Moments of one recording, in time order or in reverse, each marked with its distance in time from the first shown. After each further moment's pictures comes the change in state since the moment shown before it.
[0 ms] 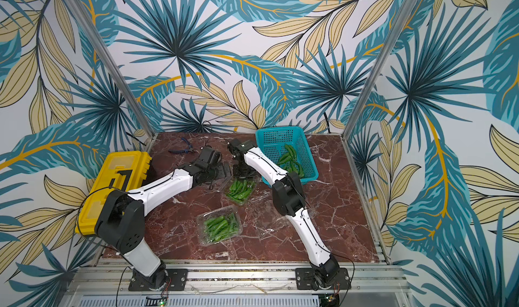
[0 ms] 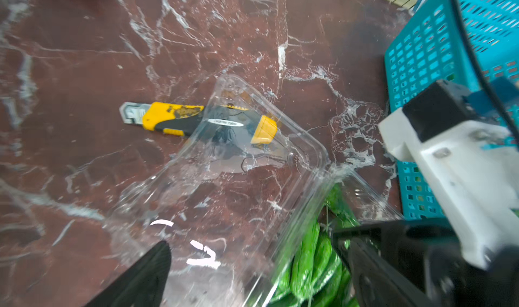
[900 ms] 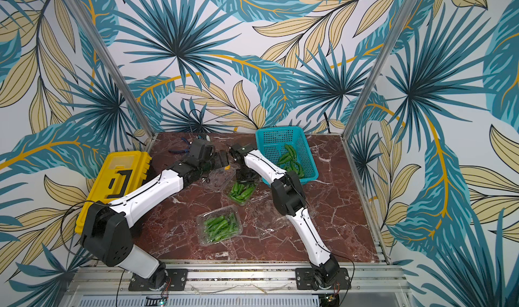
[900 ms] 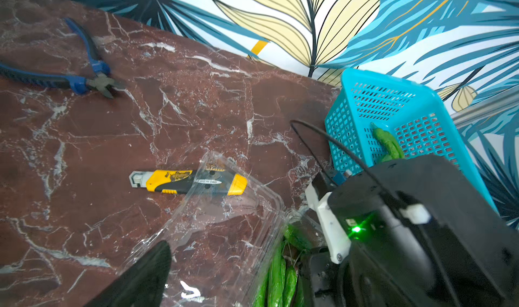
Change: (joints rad) left arm 0.003 -0.159 -0.013 0.084 -0.048 0.051; right arm -0.005 -0.040 -0.153 0.058 0.047 -0.013
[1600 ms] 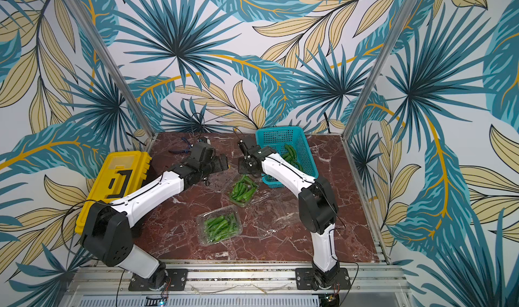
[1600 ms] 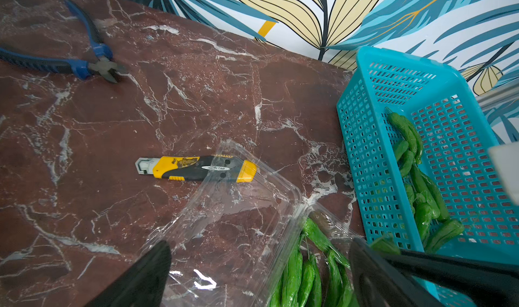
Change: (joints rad) left arm -0.008 0.000 -0.025 -0.008 0.002 0.015; right arm -0.013 -0.509 -0.512 0.510 0.052 0.005
